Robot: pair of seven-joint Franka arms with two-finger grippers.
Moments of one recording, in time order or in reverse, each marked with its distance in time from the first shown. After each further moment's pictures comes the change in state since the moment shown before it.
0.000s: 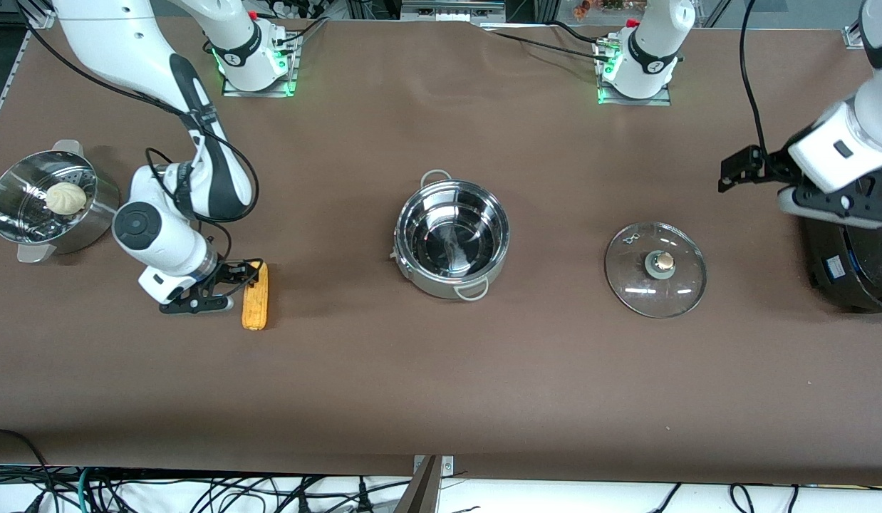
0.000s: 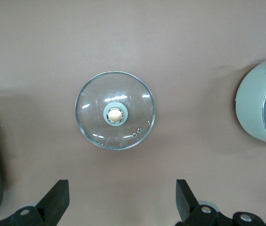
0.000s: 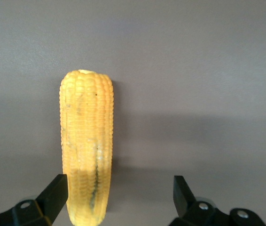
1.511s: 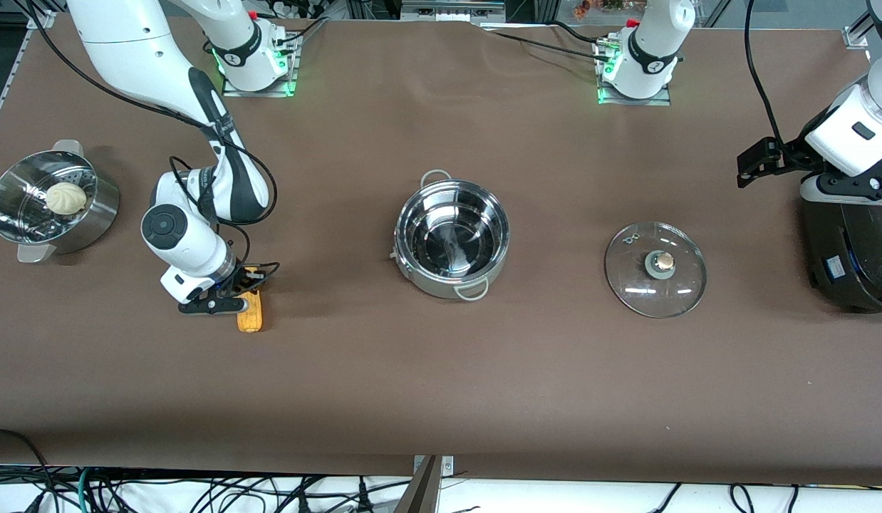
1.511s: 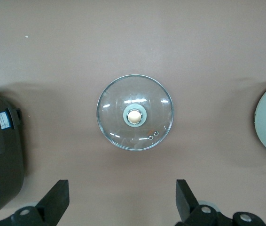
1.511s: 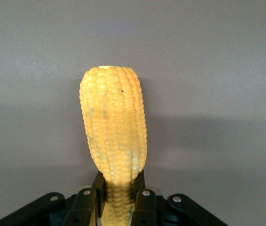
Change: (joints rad) left arm -0.002 0.004 0.009 0.043 0.076 -0.020 -0.061; right arm 0.003 0.043 0.020 0.000 0.002 0.072 0.043
